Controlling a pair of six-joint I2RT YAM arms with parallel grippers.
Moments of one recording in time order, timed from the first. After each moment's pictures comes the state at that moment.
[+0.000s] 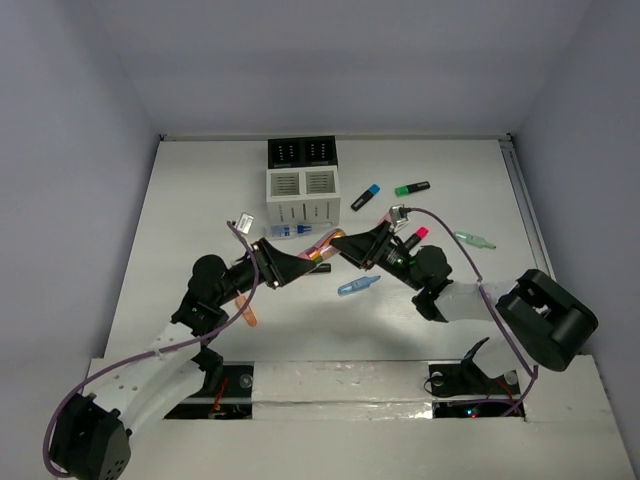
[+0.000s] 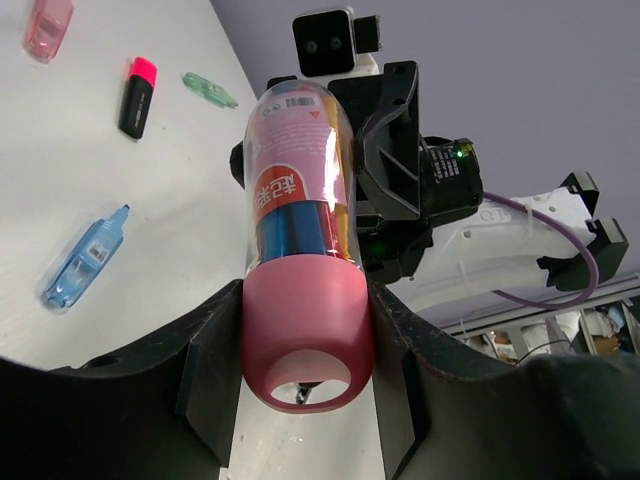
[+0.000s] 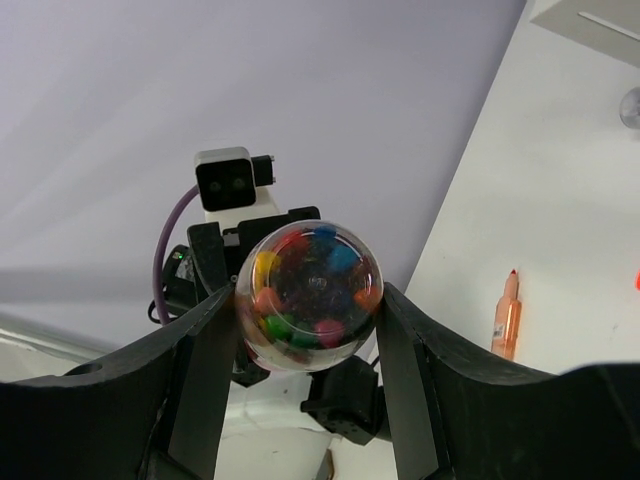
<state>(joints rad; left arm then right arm) -0.50 0.72 0.30 0.48 0.53 -1.08 0.73 1.44 0.41 1.28 -0.24 1.34</state>
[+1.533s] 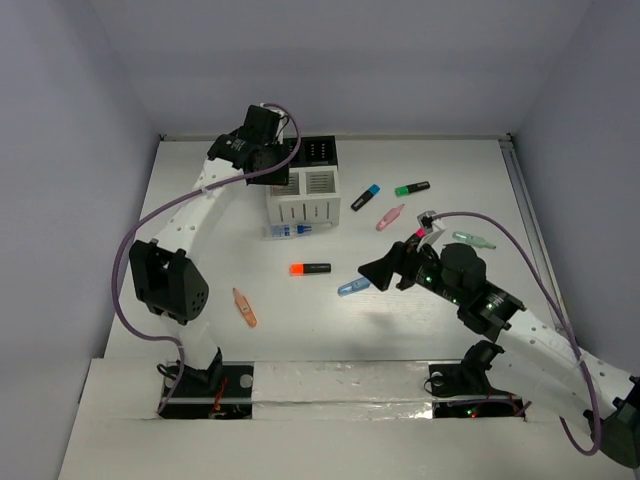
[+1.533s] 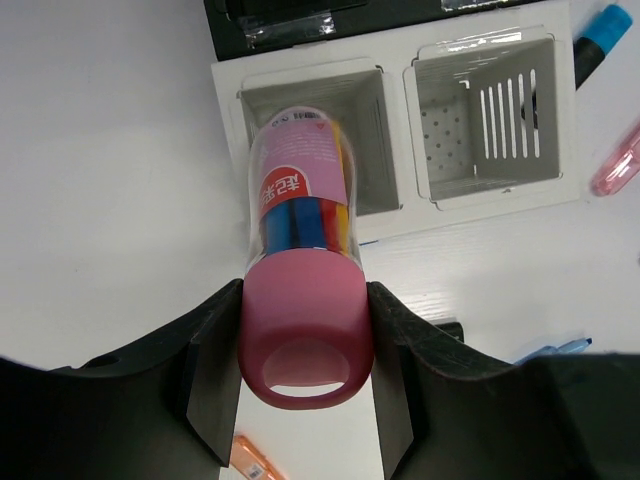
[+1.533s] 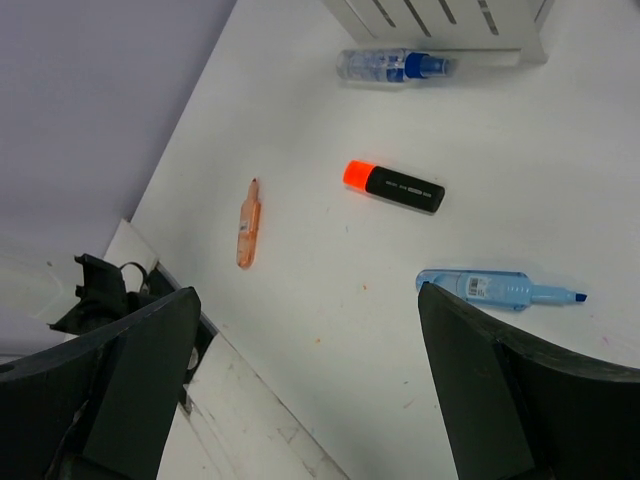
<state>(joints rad) -0.41 1.74 1.76 -0.88 -0.12 -0.26 0.73 0.75 0.54 -0.02 -0.13 0.66</state>
